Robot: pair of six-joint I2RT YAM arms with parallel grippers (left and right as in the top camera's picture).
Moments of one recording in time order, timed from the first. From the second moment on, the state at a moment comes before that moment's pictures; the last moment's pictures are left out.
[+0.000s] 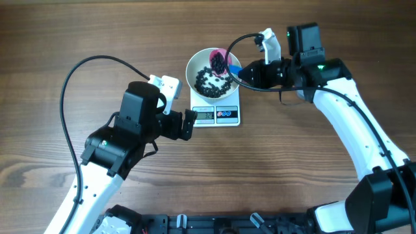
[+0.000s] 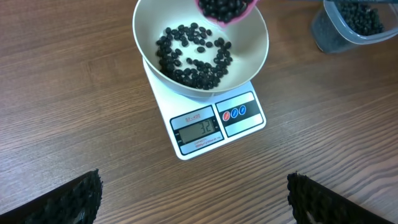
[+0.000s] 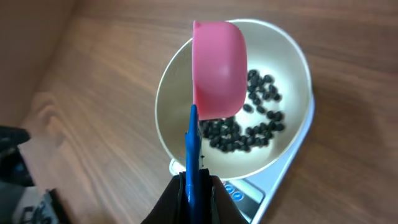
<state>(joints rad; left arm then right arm) -0.41 1.08 0.96 -0.70 0.12 -0.13 0.24 1.62 1.31 -0.63 -0.61 0.06</state>
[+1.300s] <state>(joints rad) -0.41 1.08 0.96 -0.70 0.12 -0.13 0.29 1.58 1.31 -0.53 -0.37 0.25</state>
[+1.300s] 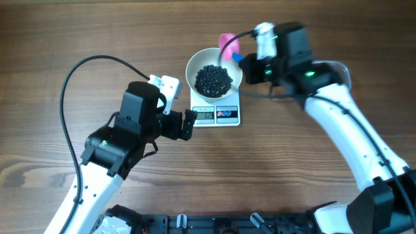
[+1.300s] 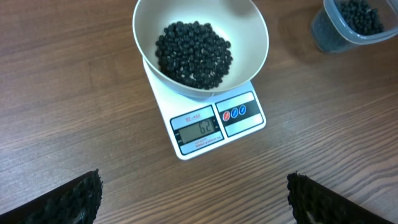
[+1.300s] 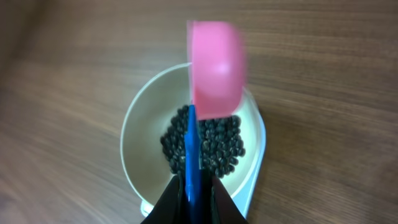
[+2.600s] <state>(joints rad) -0.41 1.08 0.96 -0.70 0.12 -0.13 -0.13 1.45 1.32 -0.98 0.01 -0.04</state>
